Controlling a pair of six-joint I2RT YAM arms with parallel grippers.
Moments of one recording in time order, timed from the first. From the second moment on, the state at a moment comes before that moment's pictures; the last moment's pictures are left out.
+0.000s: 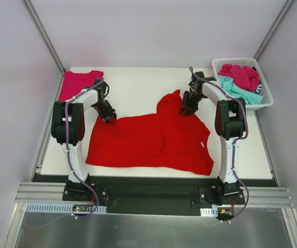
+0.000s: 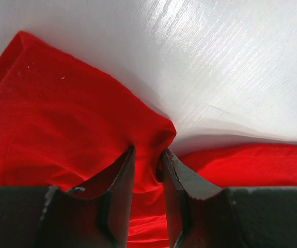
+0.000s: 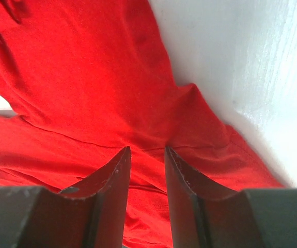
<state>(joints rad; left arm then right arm) -0.11 2.02 1.43 -0.81 0.20 -0.70 0.21 2.26 1.83 -0.94 -0.32 0.39</state>
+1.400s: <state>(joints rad) -0.03 2.06 1.69 -0.87 0.14 -0.67 0.15 2.22 2.02 -0.95 -0.31 0.38</state>
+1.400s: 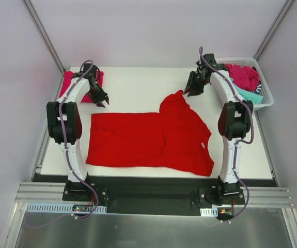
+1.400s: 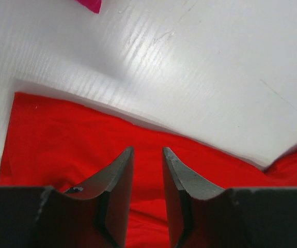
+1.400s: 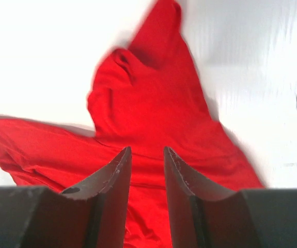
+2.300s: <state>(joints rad) -0.04 1.75 1.57 -0.95 0.23 -0.64 0.23 2.48 2.15 -0.66 -0.67 0.69</state>
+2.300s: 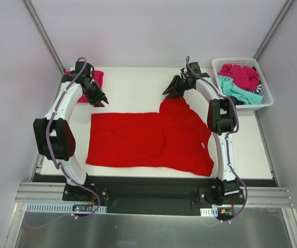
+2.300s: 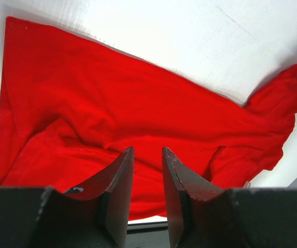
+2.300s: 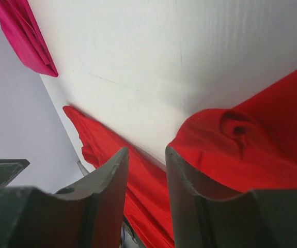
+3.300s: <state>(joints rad) -0.05 1.74 1.56 -0.95 0.23 -0.63 0.09 2.48 2.07 -0.70 -0.61 0.59</state>
